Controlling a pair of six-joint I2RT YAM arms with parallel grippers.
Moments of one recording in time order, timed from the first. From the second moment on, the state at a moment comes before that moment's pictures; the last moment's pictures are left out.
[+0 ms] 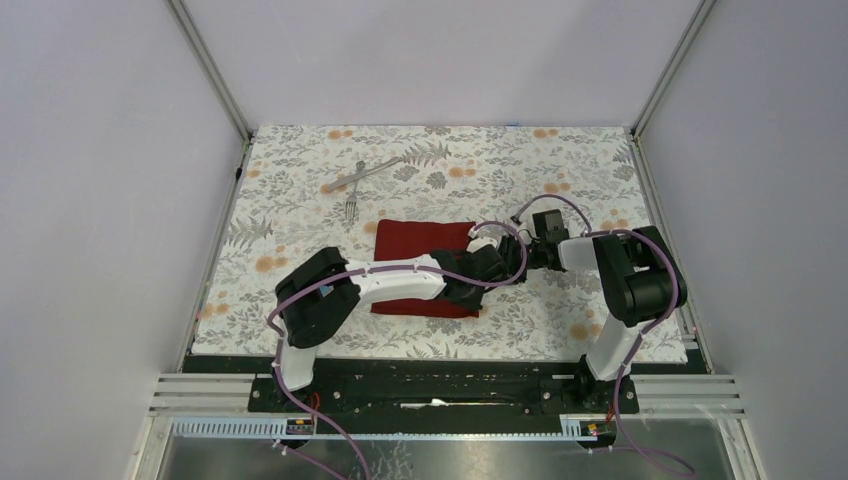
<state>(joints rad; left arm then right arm) -1.10 1.93 1.32 -0.51 -0.21 -0.70 0.22 1.78 0.72 0.01 -0.81 0.58</state>
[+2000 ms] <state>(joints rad) -0.69 1.46 0.90 -0.47 -0.06 -0.70 0.29 1.55 0.57 -0.10 -0.75 0.55</state>
